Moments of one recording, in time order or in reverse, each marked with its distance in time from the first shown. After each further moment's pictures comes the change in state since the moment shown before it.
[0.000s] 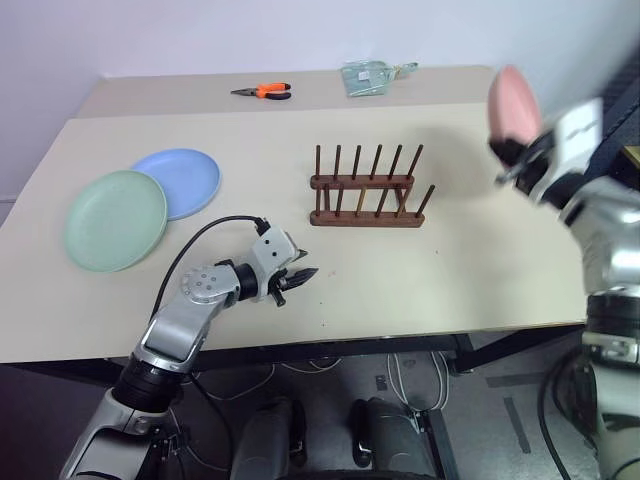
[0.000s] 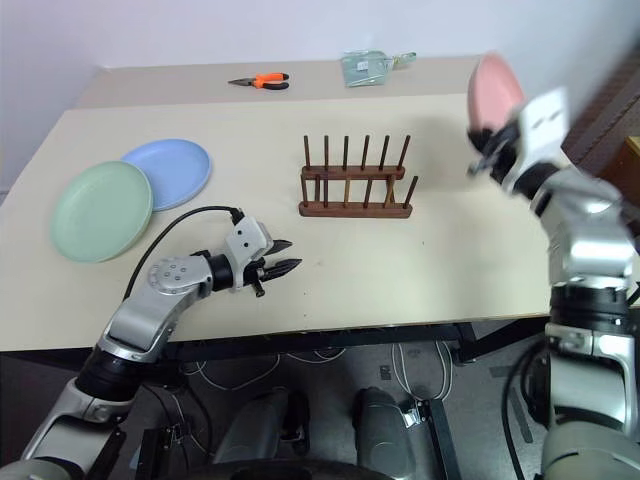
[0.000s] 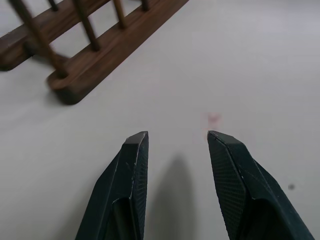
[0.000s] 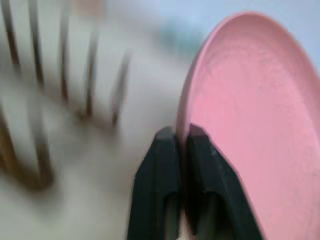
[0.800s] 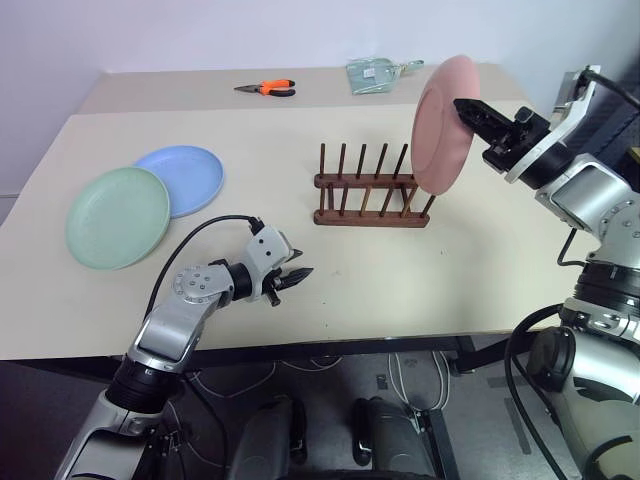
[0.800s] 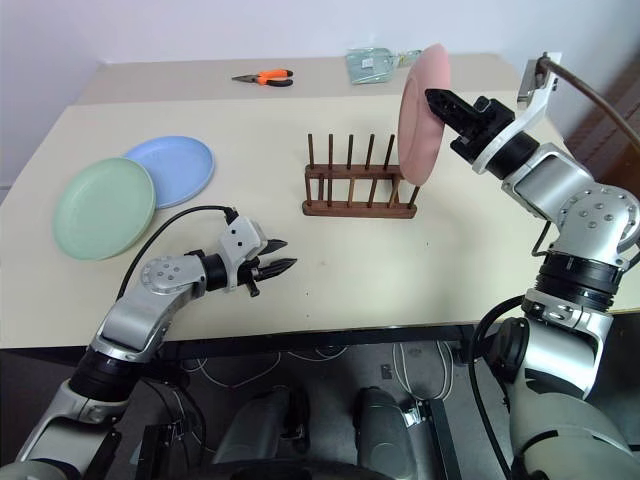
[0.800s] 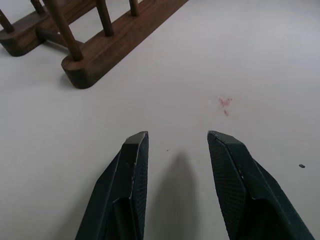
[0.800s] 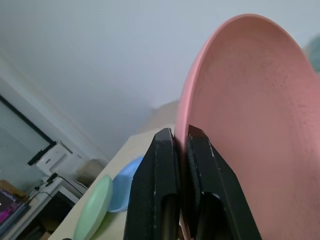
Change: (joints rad) left arm 0.005 0.009 0.010 -0.004 -0.007 0.003 -0.013; right arm -0.124 0.141 -0.134 0.097 0.546 0.458 -0.276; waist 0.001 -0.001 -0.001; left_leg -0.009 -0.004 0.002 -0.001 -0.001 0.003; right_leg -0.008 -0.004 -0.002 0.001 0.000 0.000
